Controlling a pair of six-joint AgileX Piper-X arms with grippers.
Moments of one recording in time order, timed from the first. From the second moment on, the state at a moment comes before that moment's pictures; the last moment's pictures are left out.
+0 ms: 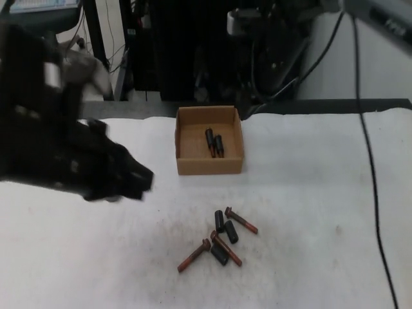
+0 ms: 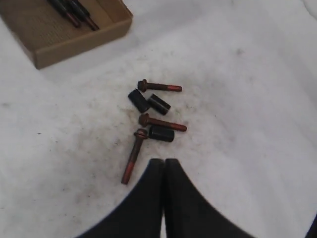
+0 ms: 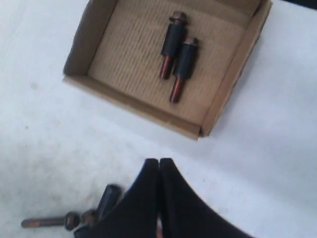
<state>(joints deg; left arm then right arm) -22.0 67.8 -48.3 37.3 26.5 4.2 23.0 113.0 -109.4 69.2 -11.9 0.4</state>
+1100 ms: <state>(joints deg) -38.2 100.1 -61.3 39.1 5.3 13.7 23.3 66.6 -64.7 64.7 -13.3 5.6</state>
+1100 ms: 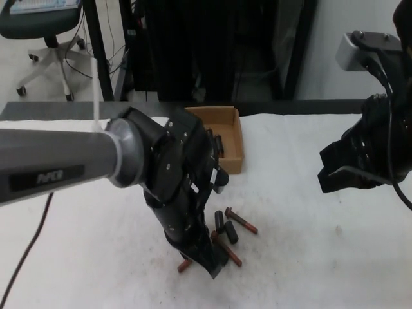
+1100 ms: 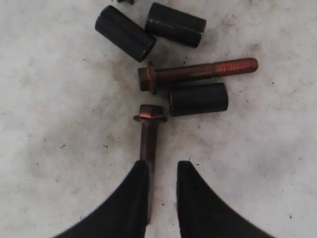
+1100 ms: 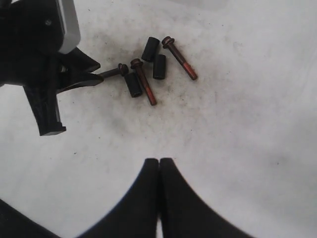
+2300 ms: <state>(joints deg) -38.2 107.6 -65.4 37.8 4.8 14.4 23.3 66.6 -64.7 64.7 -13.3 5.6</state>
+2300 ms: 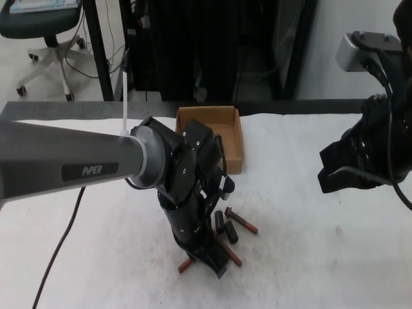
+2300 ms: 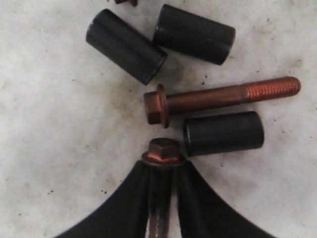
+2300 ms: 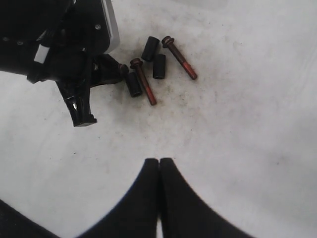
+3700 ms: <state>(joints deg) -13.3 49.4 -60.4 44.6 1.0 10.3 38.7 92.2 -64.7 45.5 -21.0 2.1</state>
